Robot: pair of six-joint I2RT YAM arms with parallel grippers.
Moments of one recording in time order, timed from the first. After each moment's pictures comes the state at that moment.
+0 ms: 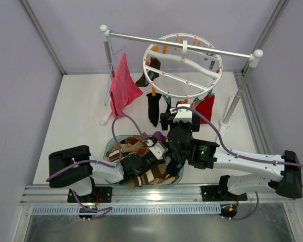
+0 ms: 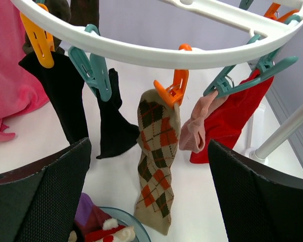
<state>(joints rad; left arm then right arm) -1.31 1.55 0.45 1.31 -0.39 0.15 1.24 1.15 0.92 0.01 1.32 0.12</state>
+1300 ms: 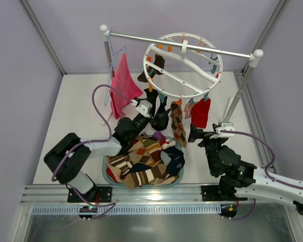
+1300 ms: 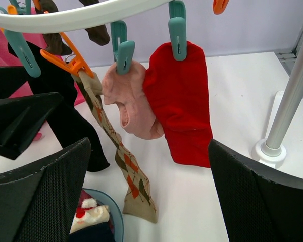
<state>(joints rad) -0.80 1.54 0.65 1.19 -0.05 0.03 1.22 0.52 0.48 0.12 1.17 0.08</state>
